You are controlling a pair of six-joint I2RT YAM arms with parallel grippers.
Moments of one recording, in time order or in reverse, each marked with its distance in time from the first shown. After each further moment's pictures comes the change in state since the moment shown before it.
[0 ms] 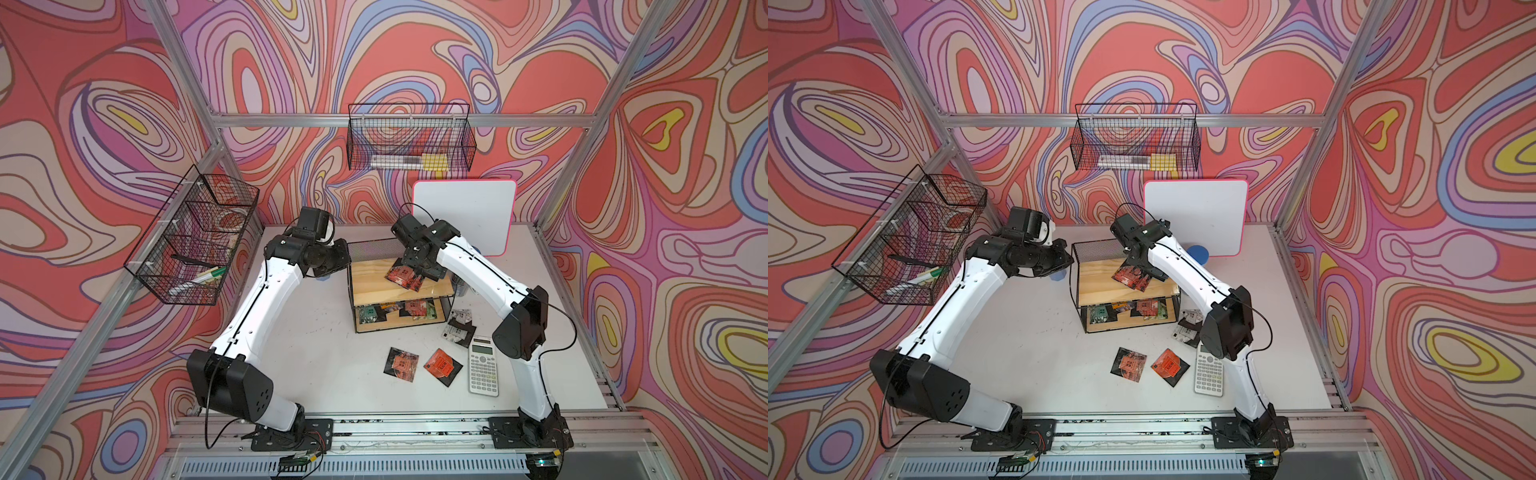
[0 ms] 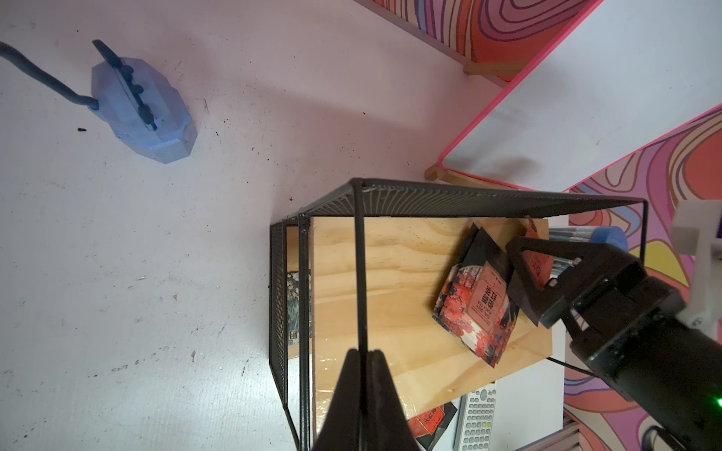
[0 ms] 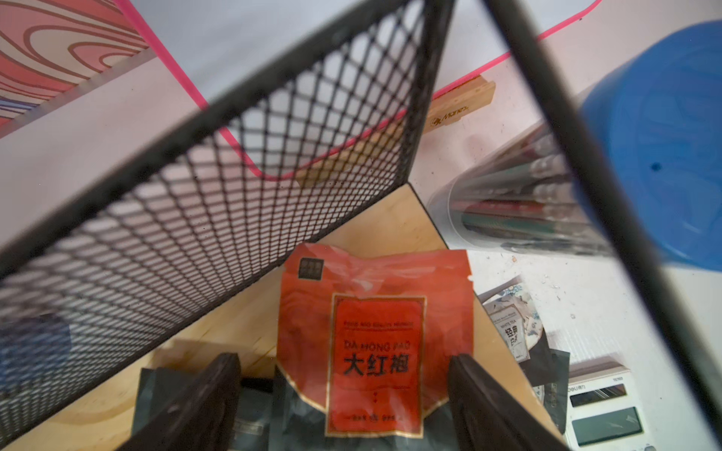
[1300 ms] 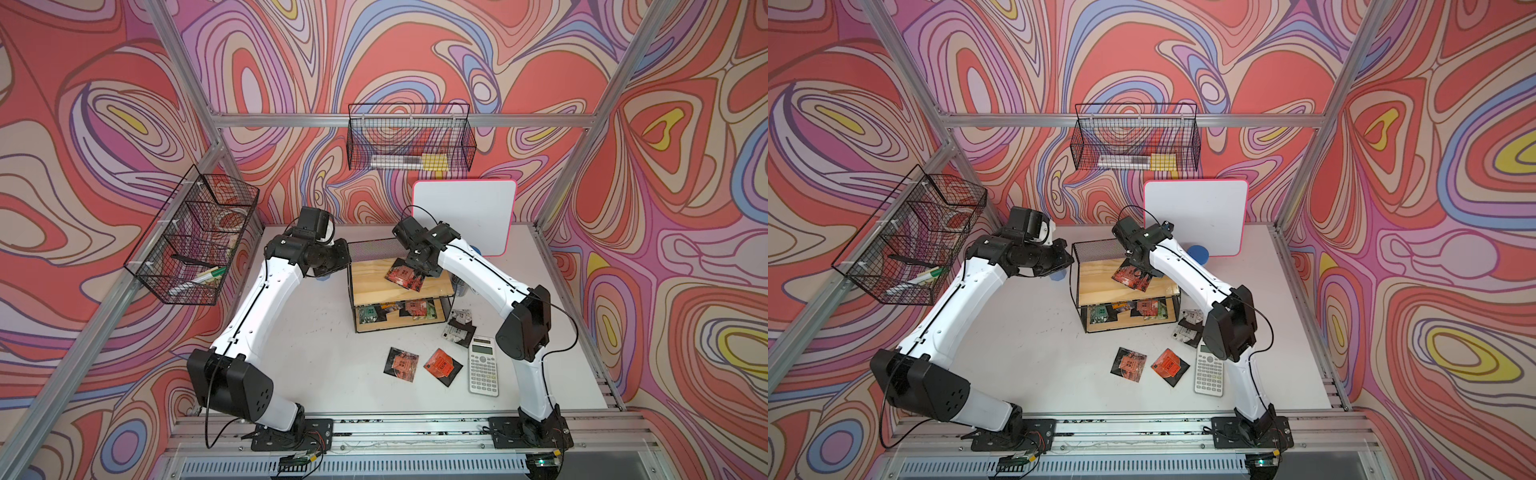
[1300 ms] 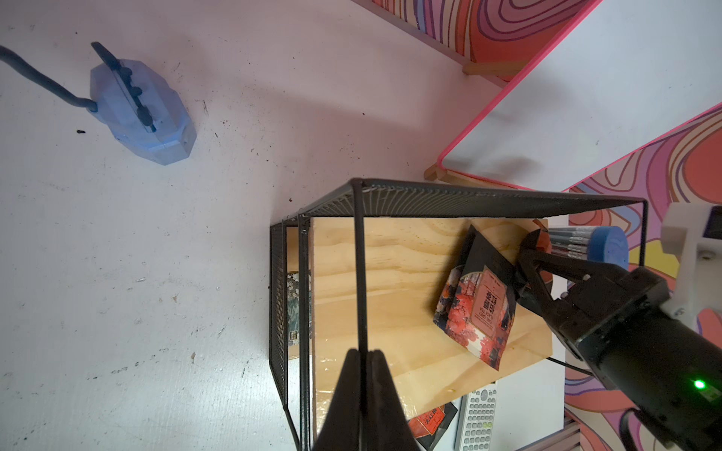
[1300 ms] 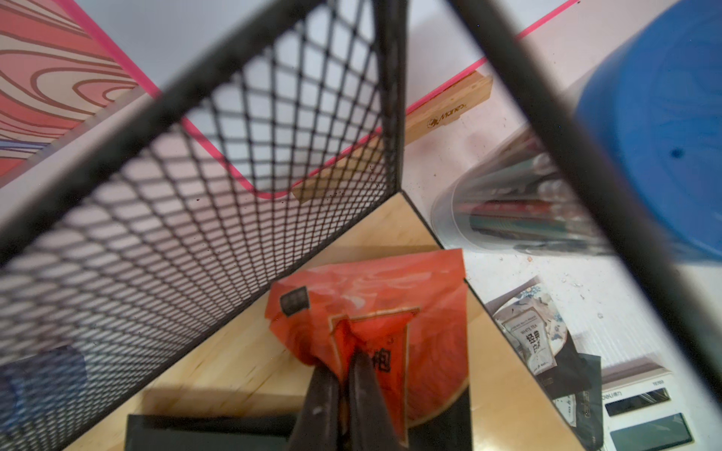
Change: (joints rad) left arm 0.000 0.003 0.000 0.002 0.000 0.003; right arm -0.006 -0.025 -0.077 0.080 0.019 0.066
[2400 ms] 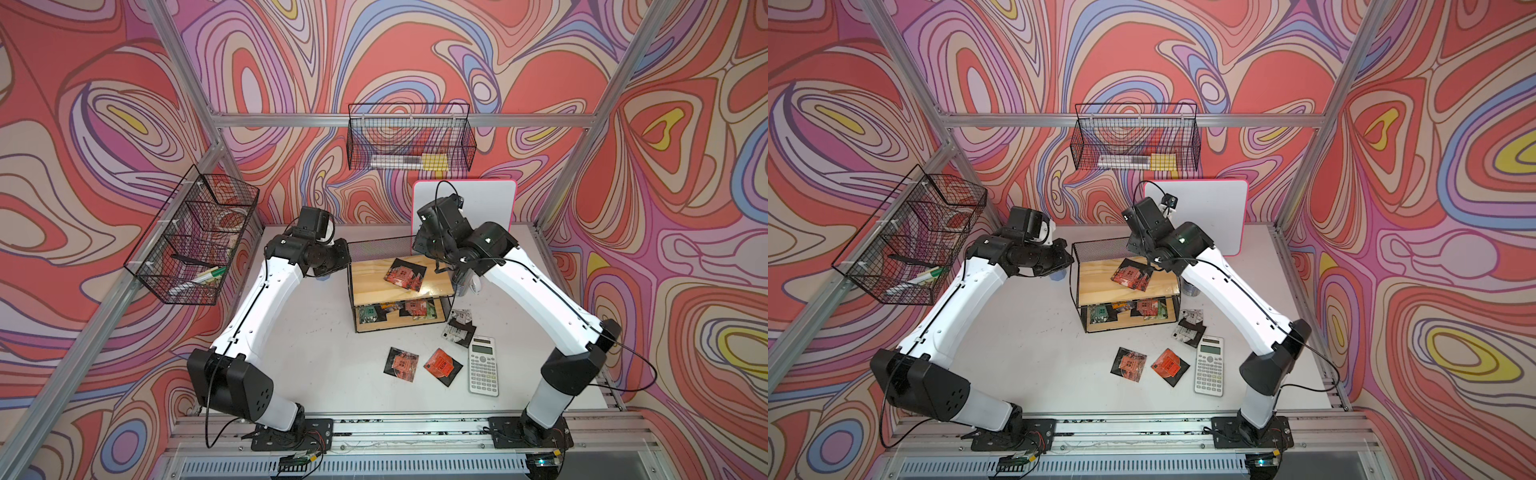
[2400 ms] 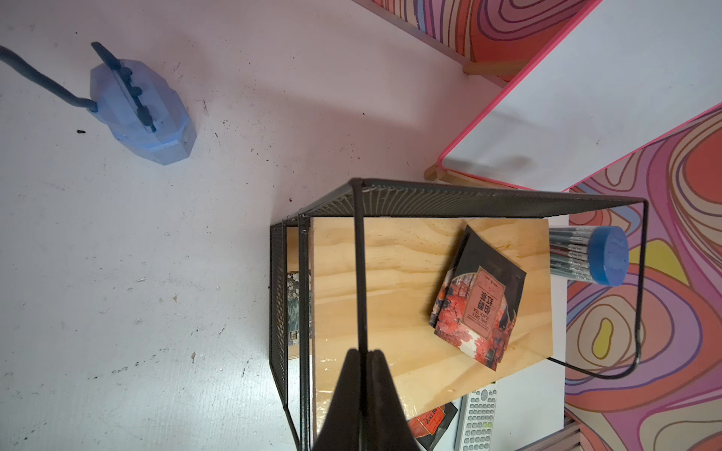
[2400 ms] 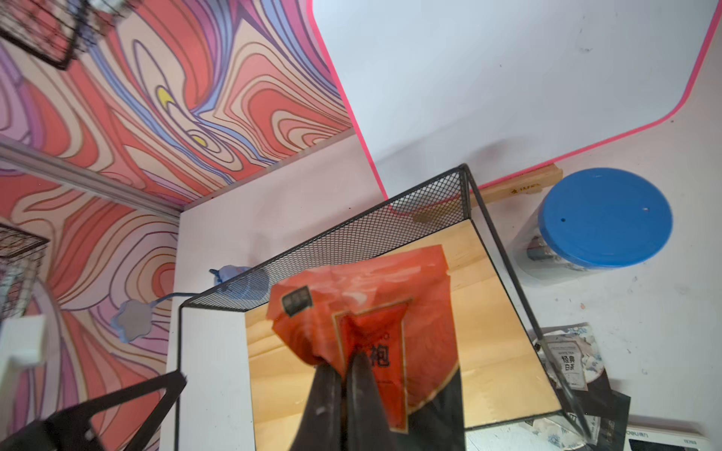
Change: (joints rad) left arm 0.000 0.001 0.001 0.000 0.000 0.001; right arm 0.090 -0.420 -0.096 0.182 -0.061 -0.245
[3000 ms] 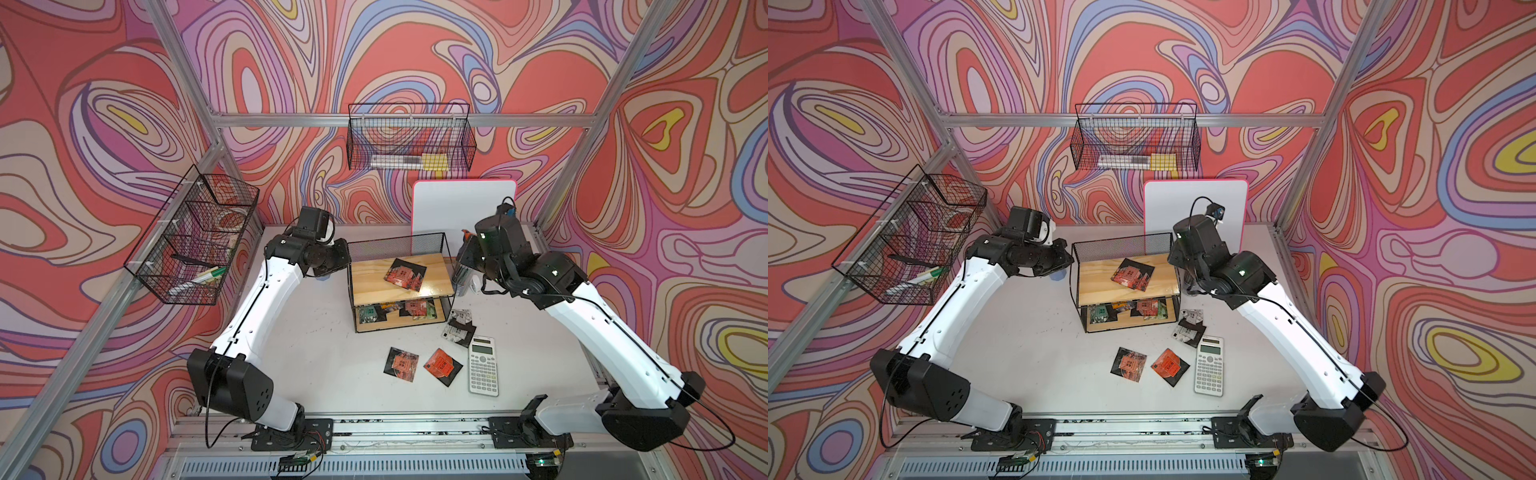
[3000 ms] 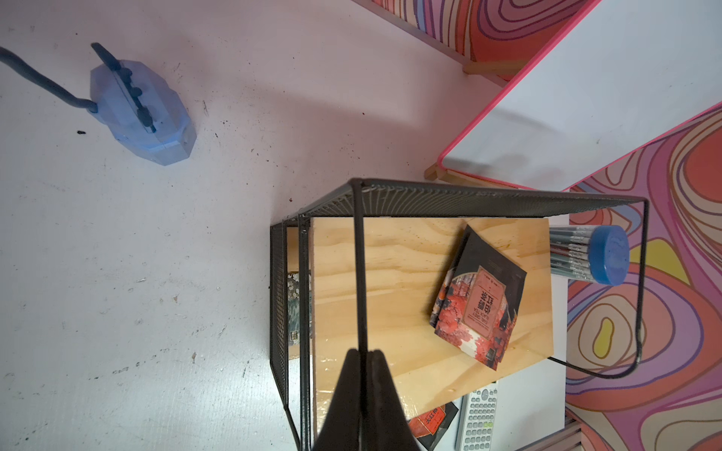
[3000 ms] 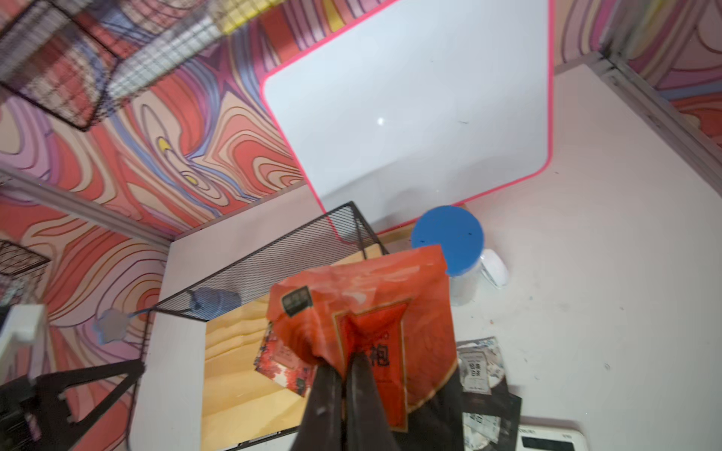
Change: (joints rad) left arm 0.000 0.000 0.000 0.000 0.000 0.003; right arm -0.144 -0.371 -0.427 0.097 0.019 -0.057
